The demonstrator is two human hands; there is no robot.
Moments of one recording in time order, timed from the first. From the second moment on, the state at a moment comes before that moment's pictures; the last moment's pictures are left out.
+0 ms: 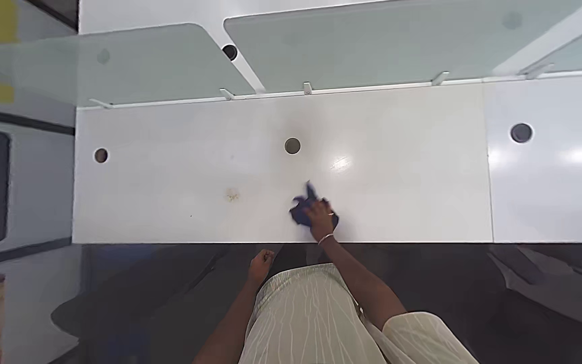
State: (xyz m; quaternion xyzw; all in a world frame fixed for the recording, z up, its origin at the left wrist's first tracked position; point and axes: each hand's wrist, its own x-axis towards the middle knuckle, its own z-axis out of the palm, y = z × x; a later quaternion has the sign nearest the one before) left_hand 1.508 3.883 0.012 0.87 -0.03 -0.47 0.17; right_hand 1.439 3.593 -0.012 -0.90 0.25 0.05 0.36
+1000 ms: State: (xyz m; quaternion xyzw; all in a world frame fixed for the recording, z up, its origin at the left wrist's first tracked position) left_hand 1.503 3.834 -0.040 0.62 -0.48 -0.61 -0.12; right_hand 1.091 3.901 0.110 -0.11 0.75 -0.41 0.51
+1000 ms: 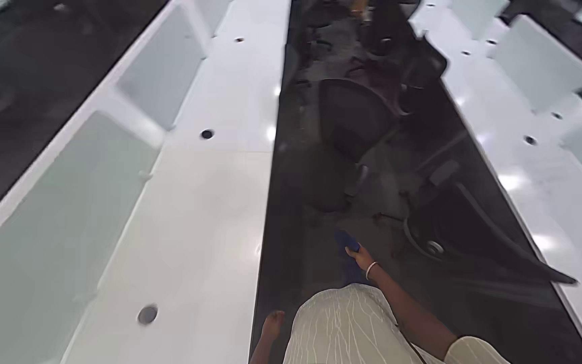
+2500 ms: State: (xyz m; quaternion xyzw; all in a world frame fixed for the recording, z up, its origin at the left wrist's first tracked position) left_hand 0.796 3.737 -0.007 0.17 -0.80 -0.46 -0.34; right_hand 0.765 4.004 0.266 -0.02 0.57 -0.80 0.20
